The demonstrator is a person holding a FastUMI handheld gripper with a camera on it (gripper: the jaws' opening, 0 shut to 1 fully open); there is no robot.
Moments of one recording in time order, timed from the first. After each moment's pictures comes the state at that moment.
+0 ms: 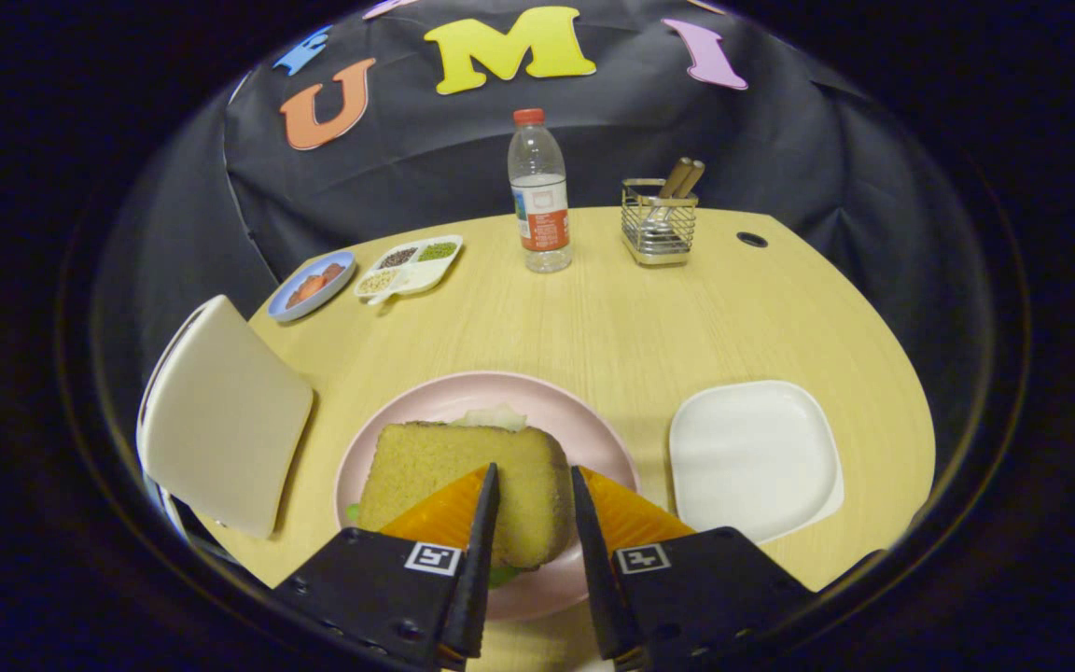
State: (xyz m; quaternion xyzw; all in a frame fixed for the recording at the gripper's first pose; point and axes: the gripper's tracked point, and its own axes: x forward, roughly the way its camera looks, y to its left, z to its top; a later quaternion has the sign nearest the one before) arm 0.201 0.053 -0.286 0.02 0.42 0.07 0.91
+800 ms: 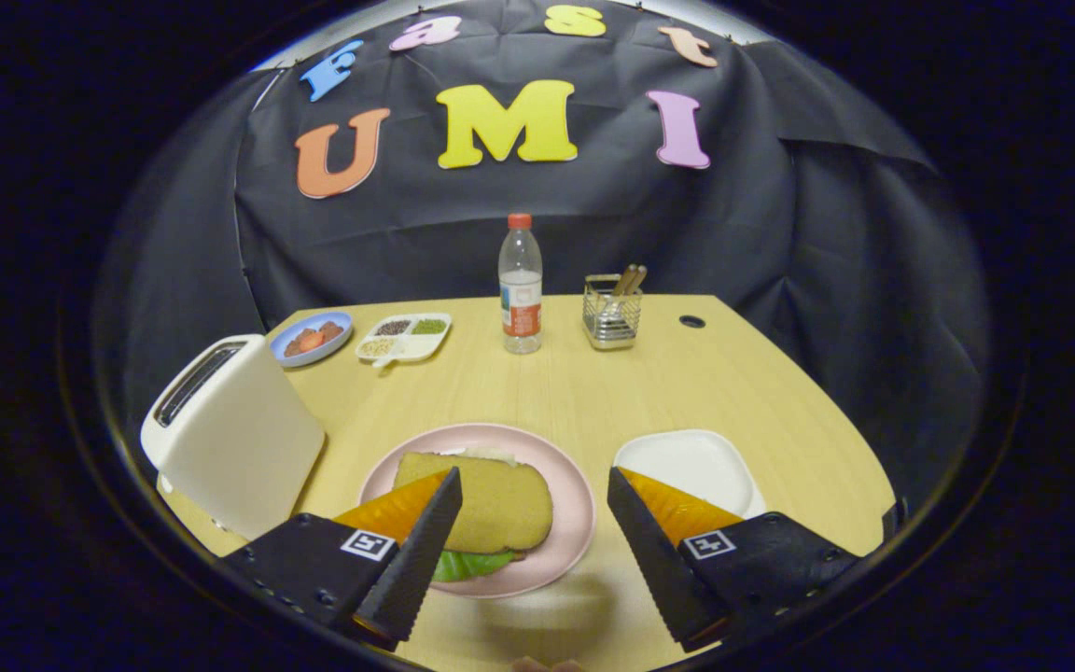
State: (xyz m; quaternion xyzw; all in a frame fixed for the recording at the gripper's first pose) arm 0.156 0.044 -0.201 0.00 0.28 0.01 0.96
